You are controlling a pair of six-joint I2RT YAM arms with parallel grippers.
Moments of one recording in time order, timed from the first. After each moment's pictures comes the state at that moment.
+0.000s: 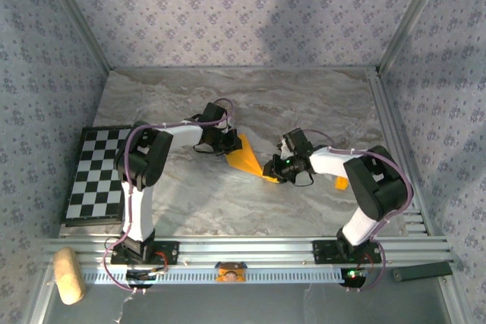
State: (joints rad) left arm -0.51 2.02 1.21 -0.24 0.54 -0.71; right arm 0.49 1.66 0.74 -0.18 -0.56 0.79
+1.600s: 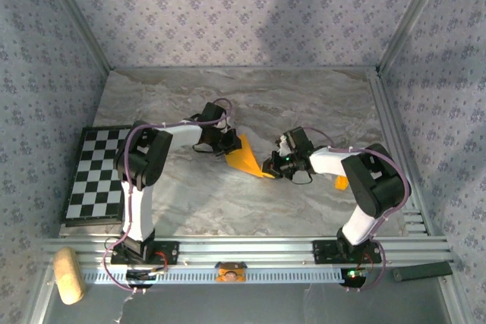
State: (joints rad) left arm -0.50 2.03 1.21 -0.24 0.55 -0.73; right arm 0.47 1.68 0.72 -0.04 -0.62 0.80
